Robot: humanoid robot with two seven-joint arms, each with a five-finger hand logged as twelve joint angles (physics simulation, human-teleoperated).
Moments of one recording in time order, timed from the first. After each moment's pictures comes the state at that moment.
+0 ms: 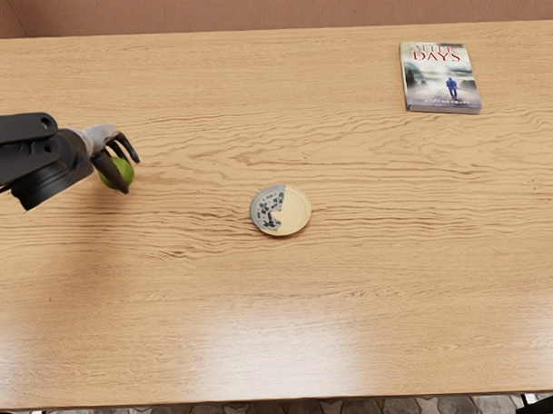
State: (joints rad) left arm -1.43 0.48 0.40 -1.09 0.49 0.19 0.45; right arm -0.01 0.00 0.17 0.18 -0.10 0.21 -0.06
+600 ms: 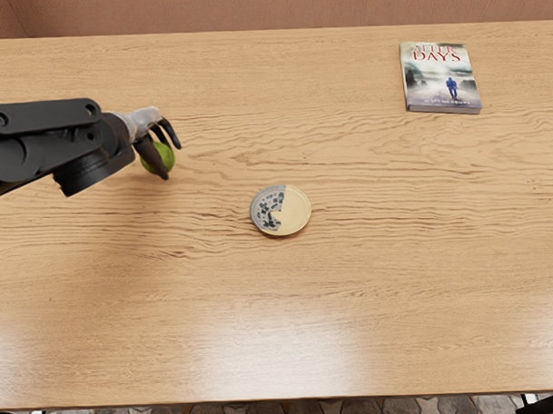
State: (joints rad) left arm -1.49 0.37 0.39 -1.09 0.49 0.19 0.45; right arm -0.01 0.00 0.17 0.18 -0.10 0.21 -0.06
